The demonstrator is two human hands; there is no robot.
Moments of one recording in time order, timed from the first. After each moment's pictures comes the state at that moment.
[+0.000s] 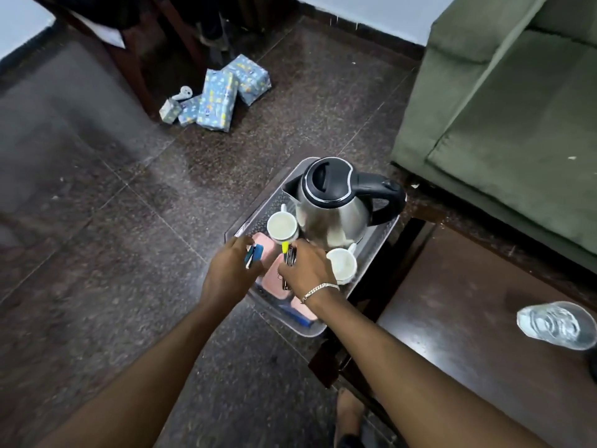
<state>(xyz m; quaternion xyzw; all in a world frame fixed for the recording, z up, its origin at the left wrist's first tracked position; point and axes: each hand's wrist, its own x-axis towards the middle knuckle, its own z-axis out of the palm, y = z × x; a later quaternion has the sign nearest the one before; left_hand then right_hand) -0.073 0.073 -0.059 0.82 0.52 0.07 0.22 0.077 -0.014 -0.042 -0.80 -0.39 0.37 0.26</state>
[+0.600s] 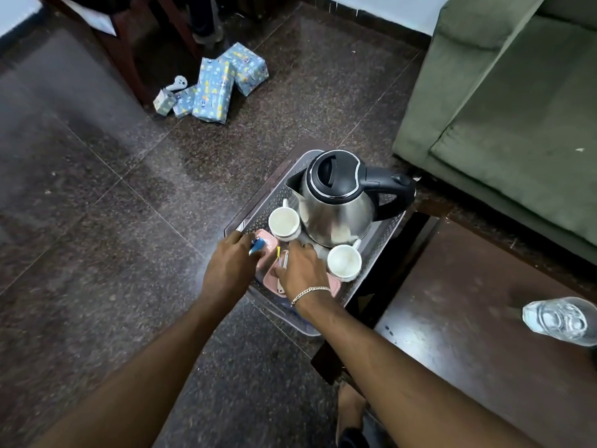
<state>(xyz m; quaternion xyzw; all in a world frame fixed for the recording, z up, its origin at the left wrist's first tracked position) -0.071 0.082 -0.063 0.85 0.50 0.02 0.15 0.056 -0.003 -0.053 -0.82 -0.42 0.33 0.19</state>
